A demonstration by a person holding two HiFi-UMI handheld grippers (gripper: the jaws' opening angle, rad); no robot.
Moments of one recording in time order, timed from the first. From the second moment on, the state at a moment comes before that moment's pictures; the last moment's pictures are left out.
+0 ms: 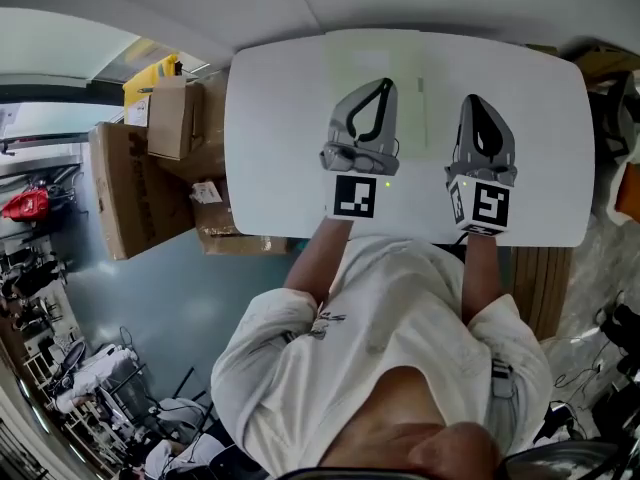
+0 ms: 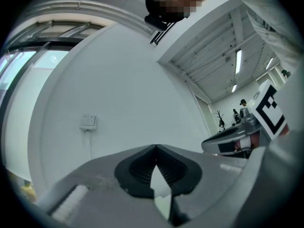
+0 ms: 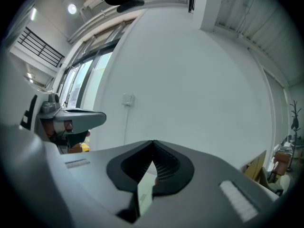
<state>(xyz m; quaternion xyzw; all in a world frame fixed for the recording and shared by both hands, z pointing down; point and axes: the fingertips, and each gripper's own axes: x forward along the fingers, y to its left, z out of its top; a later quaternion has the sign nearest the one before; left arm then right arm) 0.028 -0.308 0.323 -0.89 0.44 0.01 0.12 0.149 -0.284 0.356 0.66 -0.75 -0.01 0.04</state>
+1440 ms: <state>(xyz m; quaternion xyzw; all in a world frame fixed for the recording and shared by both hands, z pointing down) 0.077 -0.263 0.483 -0.89 0.41 -0.14 0.11 0.141 -0.264 0.511 0.54 -0.83 0.05 0.09</state>
